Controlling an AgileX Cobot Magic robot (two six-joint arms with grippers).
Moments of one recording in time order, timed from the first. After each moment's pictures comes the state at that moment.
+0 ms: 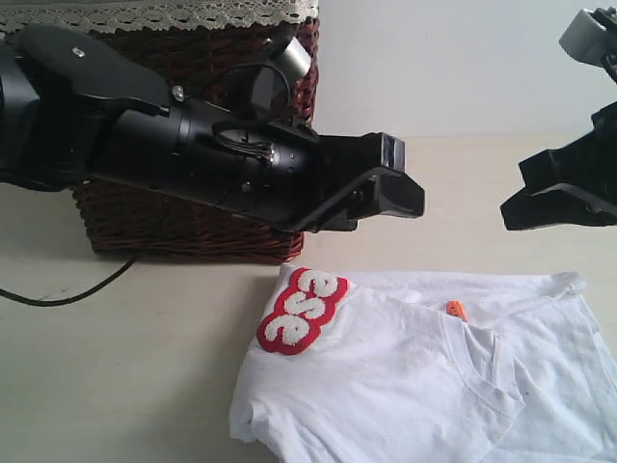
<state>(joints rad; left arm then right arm) -0.75 1.65 -1.12 -1.20 0.47 0.60 0.08 1.24 -0.87 0.65 0.89 -0.55</state>
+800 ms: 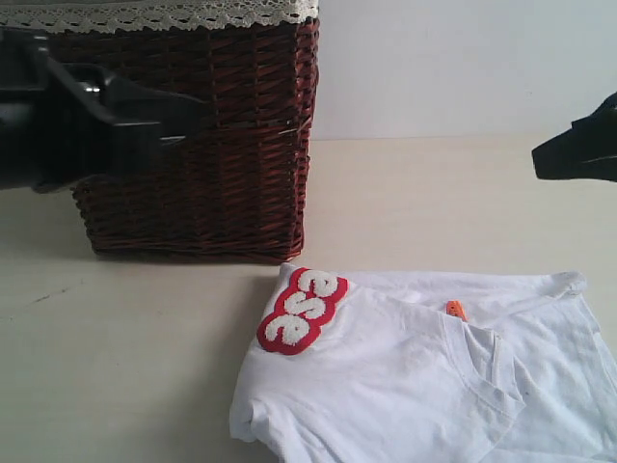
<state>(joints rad) -0.70 1.06 -0.79 -0.89 0.21 0.67 0.08 1.05 -0.87 0.65 0.86 -0.58</state>
